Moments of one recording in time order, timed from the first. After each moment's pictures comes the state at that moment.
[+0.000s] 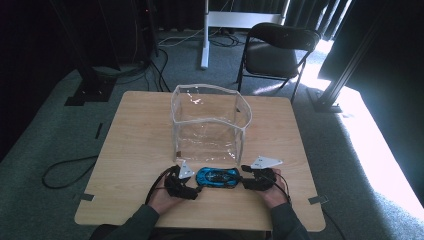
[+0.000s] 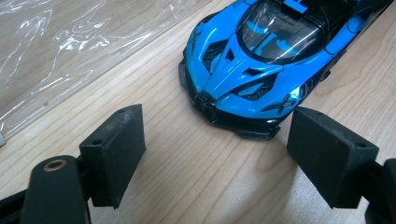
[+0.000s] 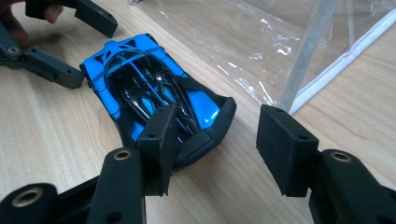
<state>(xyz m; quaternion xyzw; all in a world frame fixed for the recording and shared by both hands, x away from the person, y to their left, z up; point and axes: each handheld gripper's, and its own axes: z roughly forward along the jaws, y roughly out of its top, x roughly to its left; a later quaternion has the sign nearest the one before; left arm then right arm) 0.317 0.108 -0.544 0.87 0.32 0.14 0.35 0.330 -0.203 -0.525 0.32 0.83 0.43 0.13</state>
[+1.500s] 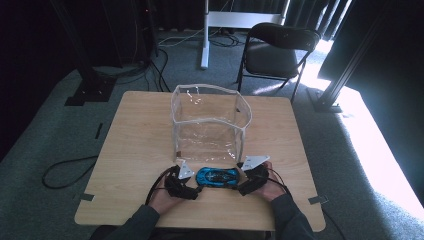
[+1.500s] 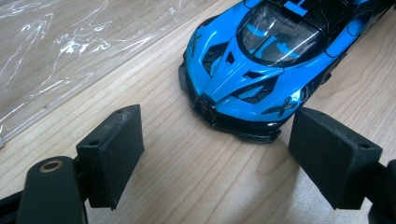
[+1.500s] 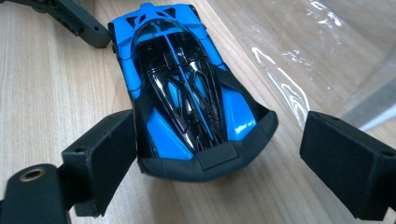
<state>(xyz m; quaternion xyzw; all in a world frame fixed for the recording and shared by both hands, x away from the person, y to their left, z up) 0.317 0.108 -0.545 0.87 0.32 0.14 0.36 0.349 -0.187 -0.531 0.20 0.89 0.40 0.09</state>
